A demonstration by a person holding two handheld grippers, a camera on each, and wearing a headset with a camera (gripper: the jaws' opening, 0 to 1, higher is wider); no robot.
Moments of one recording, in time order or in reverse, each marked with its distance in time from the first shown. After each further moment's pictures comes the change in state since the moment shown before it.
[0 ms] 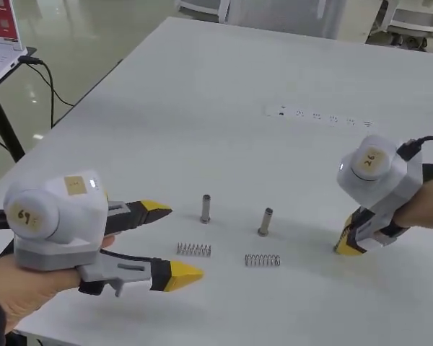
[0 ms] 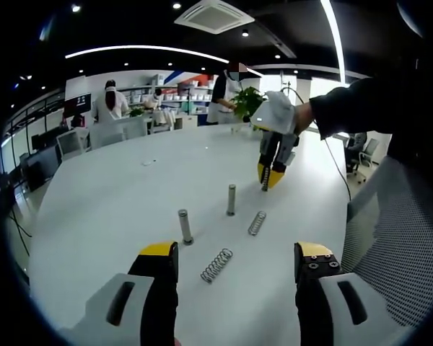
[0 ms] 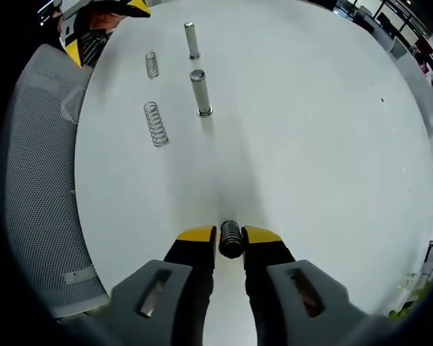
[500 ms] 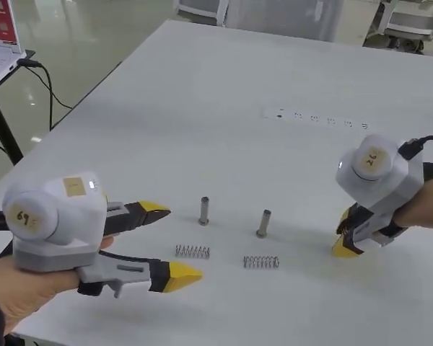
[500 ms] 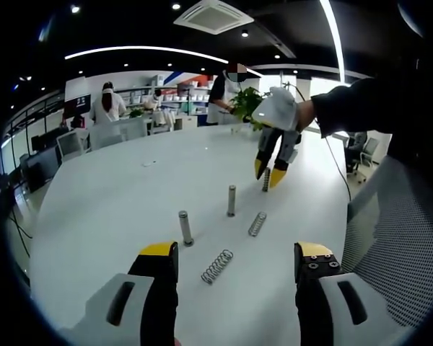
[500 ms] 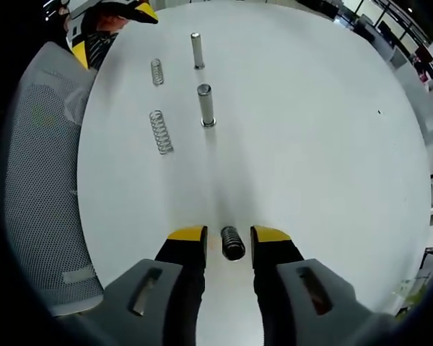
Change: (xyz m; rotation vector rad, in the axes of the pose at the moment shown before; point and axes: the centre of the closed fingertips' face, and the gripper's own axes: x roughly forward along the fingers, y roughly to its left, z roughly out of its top) left arm 0.001 0.000 0.002 0.005 -0.002 0.001; right arm -0.012 0.000 0.011 -0.038 -0.040 -0.024
